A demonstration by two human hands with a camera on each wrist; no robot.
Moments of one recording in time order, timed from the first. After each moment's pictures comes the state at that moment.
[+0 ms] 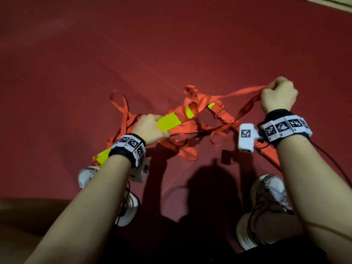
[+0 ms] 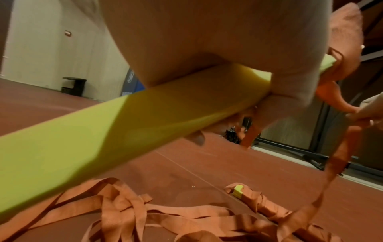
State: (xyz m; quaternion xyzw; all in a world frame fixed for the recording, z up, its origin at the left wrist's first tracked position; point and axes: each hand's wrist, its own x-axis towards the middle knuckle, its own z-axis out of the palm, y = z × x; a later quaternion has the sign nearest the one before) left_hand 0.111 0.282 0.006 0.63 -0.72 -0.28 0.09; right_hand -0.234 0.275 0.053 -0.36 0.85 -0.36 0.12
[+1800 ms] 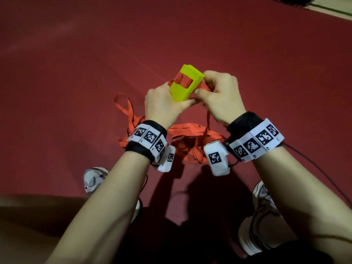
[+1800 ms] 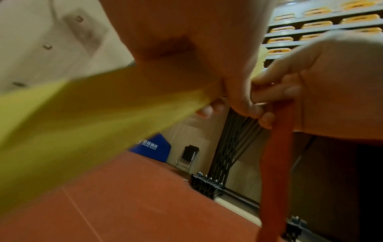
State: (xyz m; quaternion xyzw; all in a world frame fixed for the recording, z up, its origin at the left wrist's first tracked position) left_hand 0.062 0.286 0.084 0.61 -0.69 -0.15 0.36; right_hand -0.100 0.297 0.106 -0.68 0.55 -0.42 0.21
